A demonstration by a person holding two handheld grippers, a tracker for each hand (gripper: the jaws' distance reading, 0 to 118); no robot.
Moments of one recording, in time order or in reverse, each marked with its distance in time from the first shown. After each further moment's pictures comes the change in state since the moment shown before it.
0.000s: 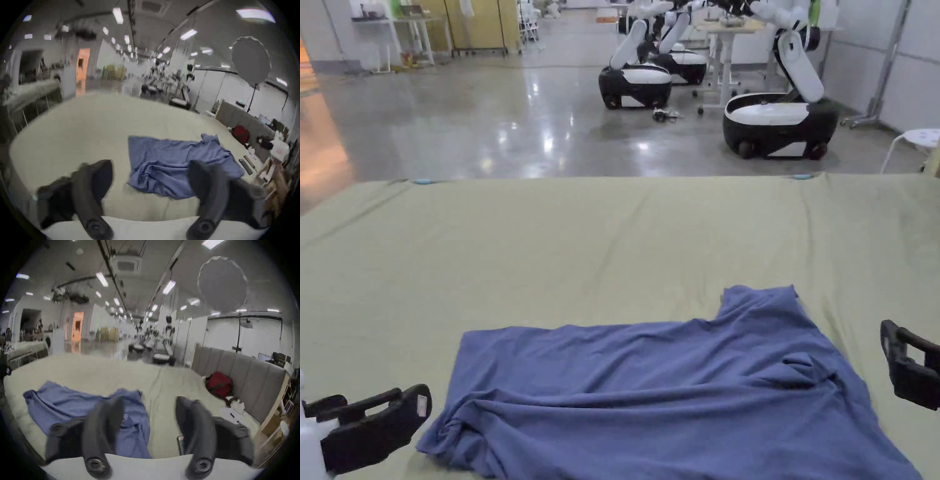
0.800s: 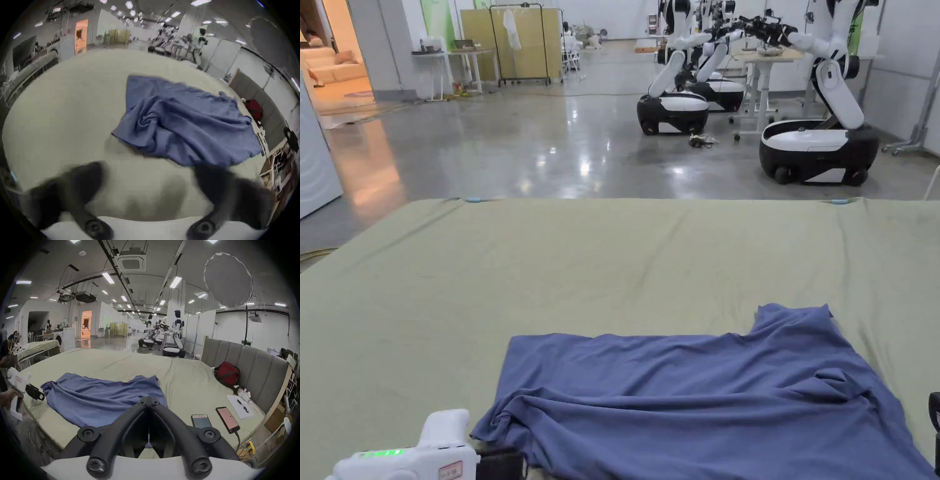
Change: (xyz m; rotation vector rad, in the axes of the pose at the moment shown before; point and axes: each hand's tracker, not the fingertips) left arm -0.013 -0.075 -0.118 -0.477 0.067 0.056; right arm -0.030 -0.025 0.049 -0.098 0.111 -0.002
